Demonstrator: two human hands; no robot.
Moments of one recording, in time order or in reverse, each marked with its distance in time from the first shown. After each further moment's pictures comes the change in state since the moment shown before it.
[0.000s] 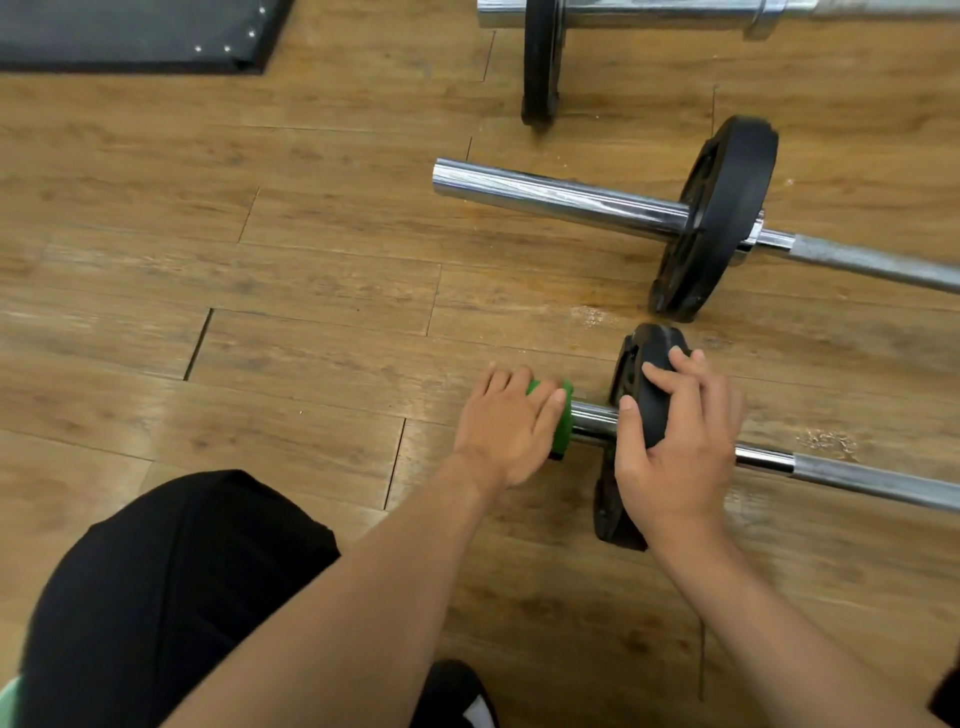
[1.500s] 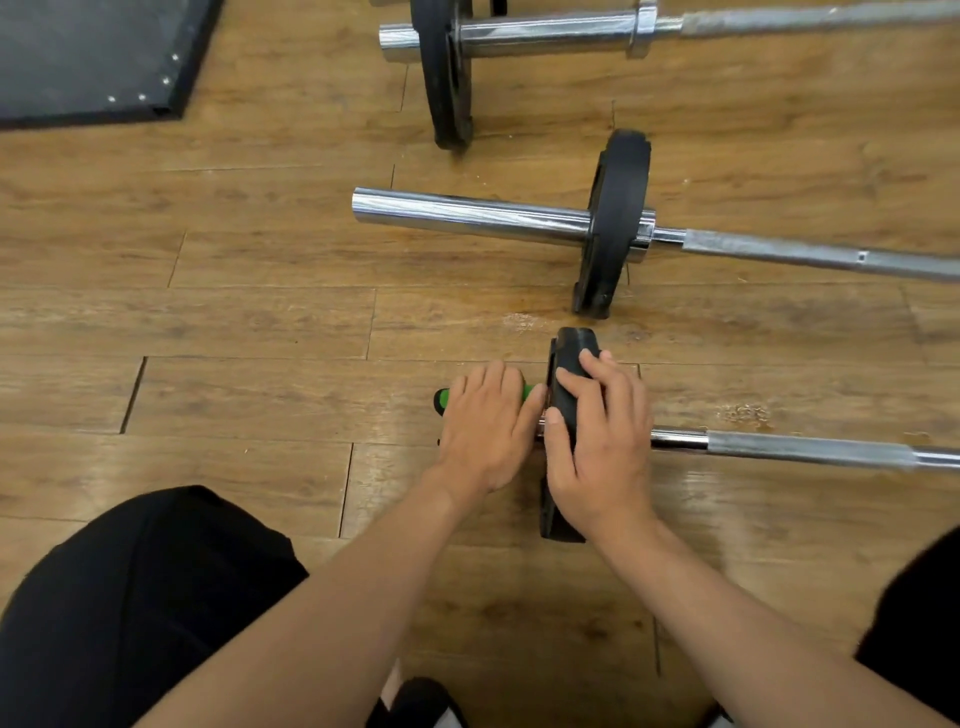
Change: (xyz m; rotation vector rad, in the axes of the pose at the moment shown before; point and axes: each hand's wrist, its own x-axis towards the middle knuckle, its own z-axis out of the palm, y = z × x) left_hand 0.013 0.048 0.006 -0.026 0.260 0.039; right_hand -0.003 0.008 -0.020 -0.052 -0.153 -0.056
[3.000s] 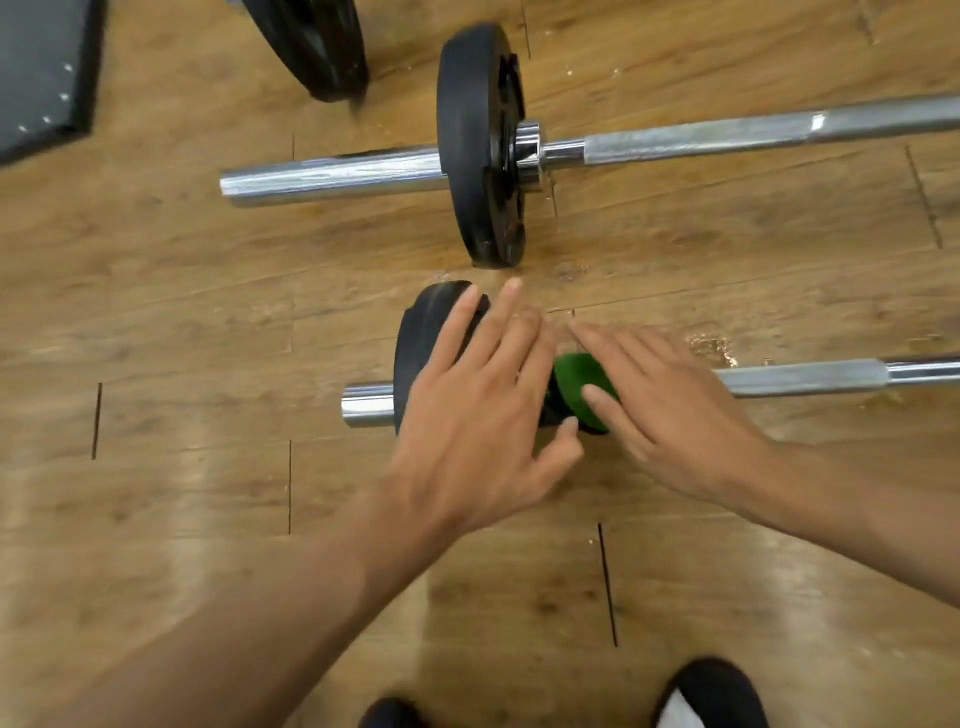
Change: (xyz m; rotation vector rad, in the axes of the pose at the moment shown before) left_hand 0.006 0.143 -0.042 0.427 -0.167 0.403; right_hand 0.008 0.164 -0.084 -0.093 -0.487 -0.218
